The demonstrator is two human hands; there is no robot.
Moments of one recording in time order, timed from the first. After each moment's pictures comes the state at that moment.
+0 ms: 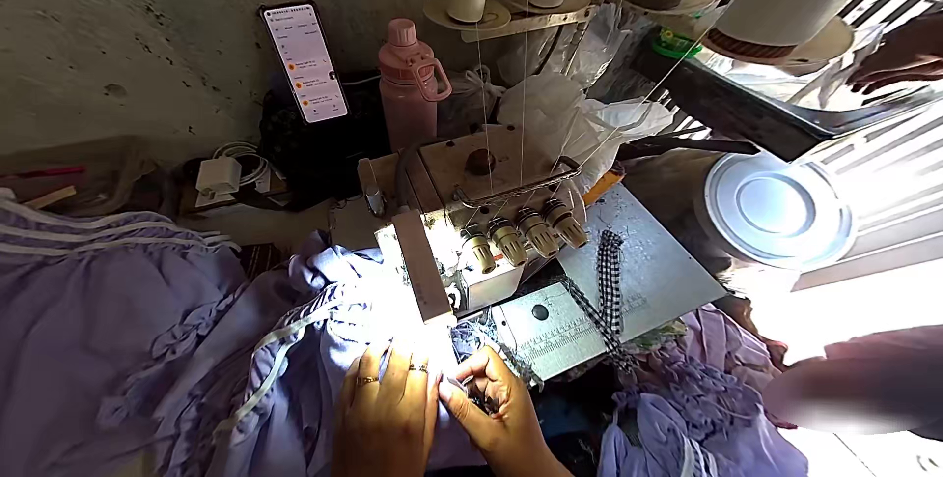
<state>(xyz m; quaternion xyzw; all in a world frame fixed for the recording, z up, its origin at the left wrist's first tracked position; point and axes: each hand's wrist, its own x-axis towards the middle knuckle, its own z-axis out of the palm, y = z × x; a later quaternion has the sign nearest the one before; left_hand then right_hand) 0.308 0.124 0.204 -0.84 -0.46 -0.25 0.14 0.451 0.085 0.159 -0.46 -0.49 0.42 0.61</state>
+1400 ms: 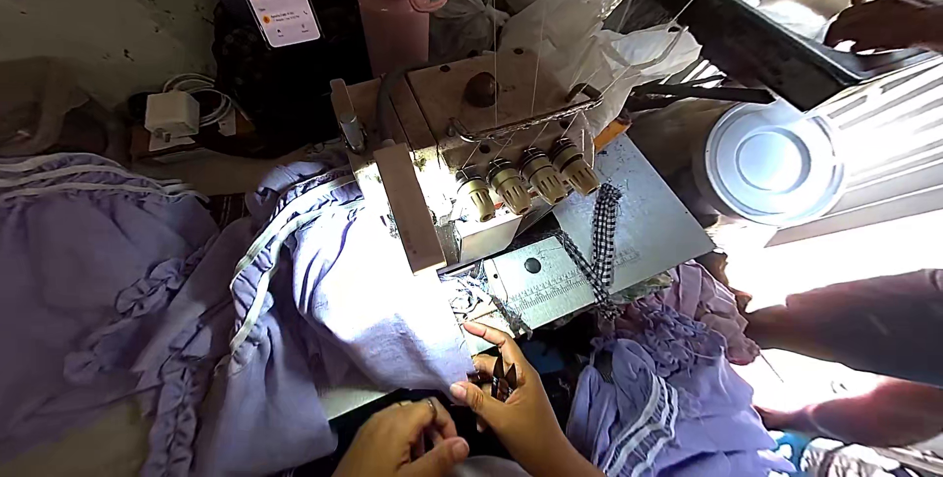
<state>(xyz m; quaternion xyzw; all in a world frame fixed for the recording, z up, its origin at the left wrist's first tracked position) 0.266 0.073 0.164 -0.78 -0.35 -0.16 -0.50 0.462 0.037 0.150 -0.51 -0.39 0.53 0.56</state>
